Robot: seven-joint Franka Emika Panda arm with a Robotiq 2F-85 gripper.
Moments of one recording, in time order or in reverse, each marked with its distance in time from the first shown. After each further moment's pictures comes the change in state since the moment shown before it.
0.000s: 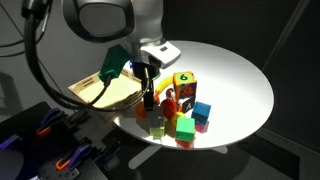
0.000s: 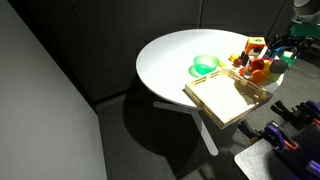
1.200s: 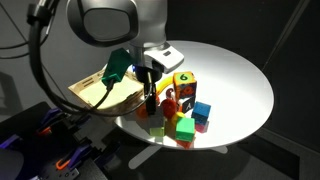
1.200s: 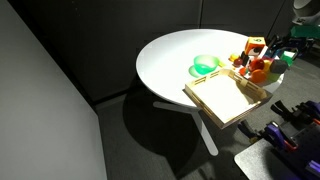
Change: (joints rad) arm -0.010 0.028 -0.011 0.015 0.000 0.004 0.000
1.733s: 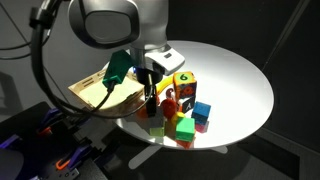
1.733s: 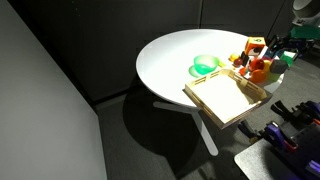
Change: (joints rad) arm 0.000 0.012 -0.005 0.003 -0.001 0.003 0.000
